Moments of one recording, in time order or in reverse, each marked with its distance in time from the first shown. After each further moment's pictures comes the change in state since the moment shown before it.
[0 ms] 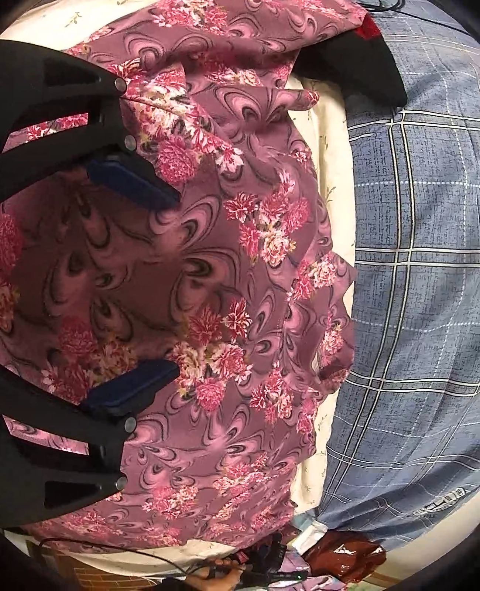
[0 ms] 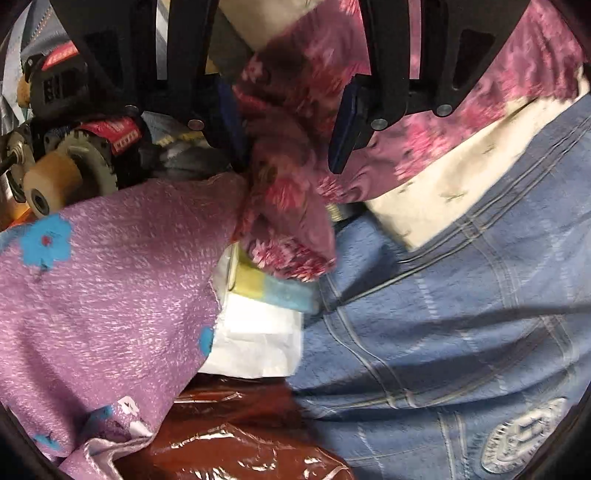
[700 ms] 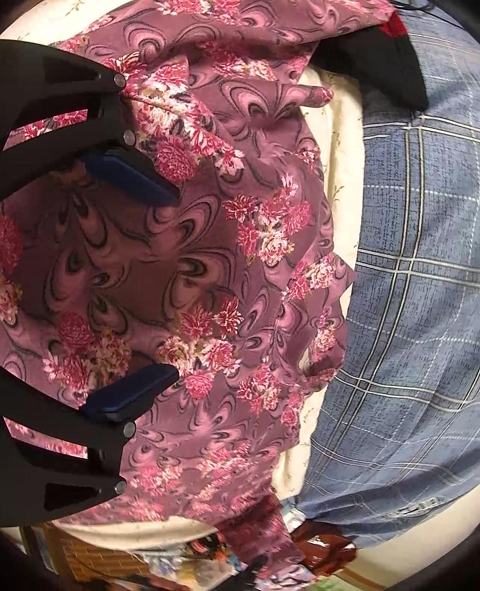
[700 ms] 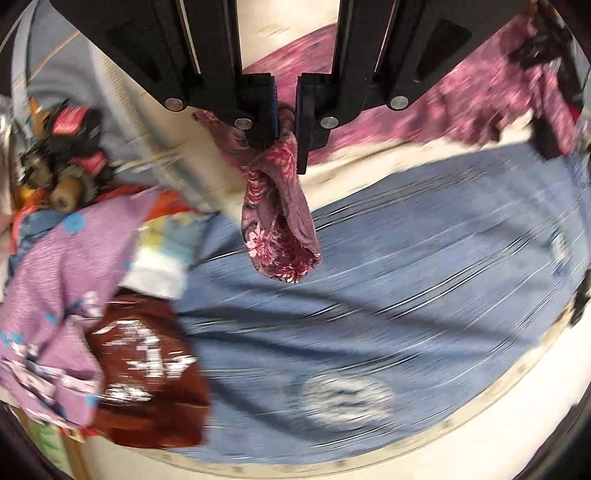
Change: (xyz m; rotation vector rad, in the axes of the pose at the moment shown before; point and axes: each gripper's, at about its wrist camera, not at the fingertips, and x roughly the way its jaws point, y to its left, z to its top) left arm 0.023 0.002 0.002 -0.093 0.030 -0.106; right arm -0.172 0.086 -0.055 -0.212 -0.091 0.326
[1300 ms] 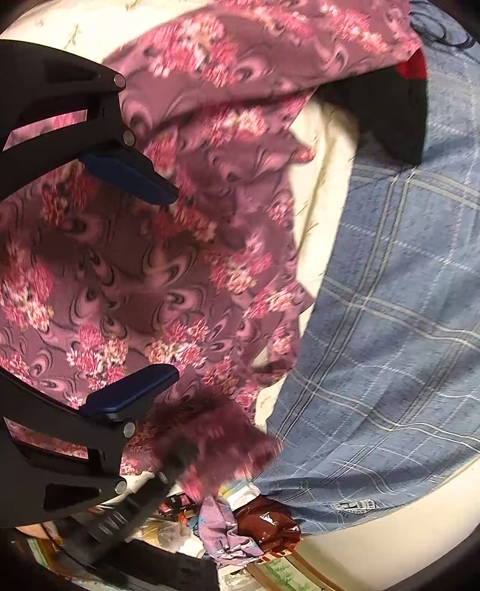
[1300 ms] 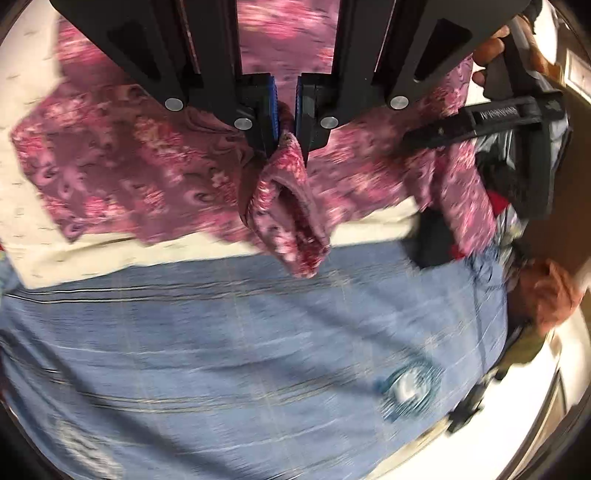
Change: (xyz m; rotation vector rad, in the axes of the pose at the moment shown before) left arm -0.047 0.043 0.016 -0.113 -0.044 -0.098; right arm 0.033 0.257 -0.109 -0.211 0.176 0.331
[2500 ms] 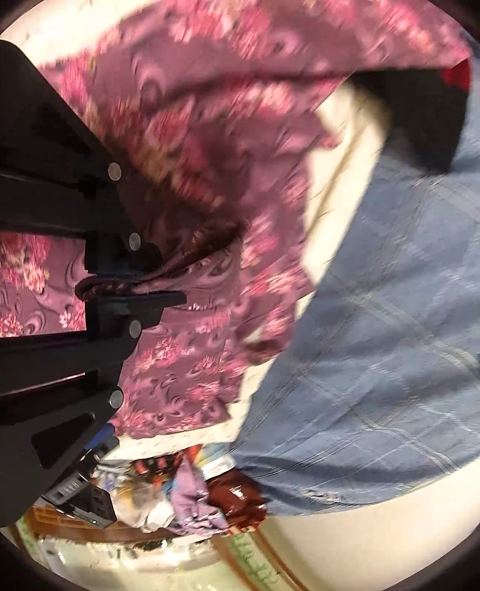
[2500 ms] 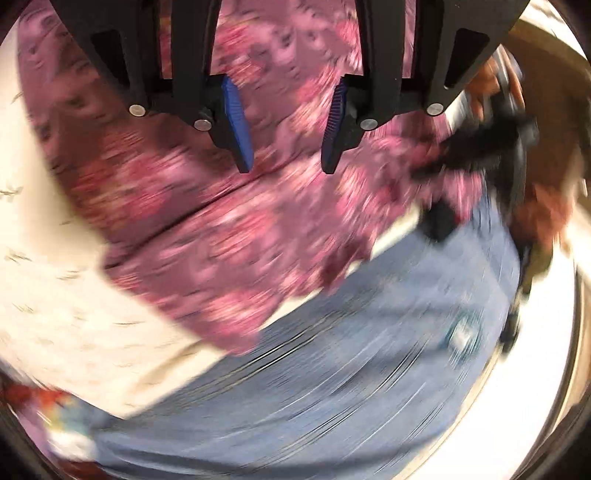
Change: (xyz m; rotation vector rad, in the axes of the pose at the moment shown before) left arm 0.006 0.007 0.006 -0.148 0.006 -0.146; right arm -0.064 -0.133 -0.089 0.524 -0.084 0.079
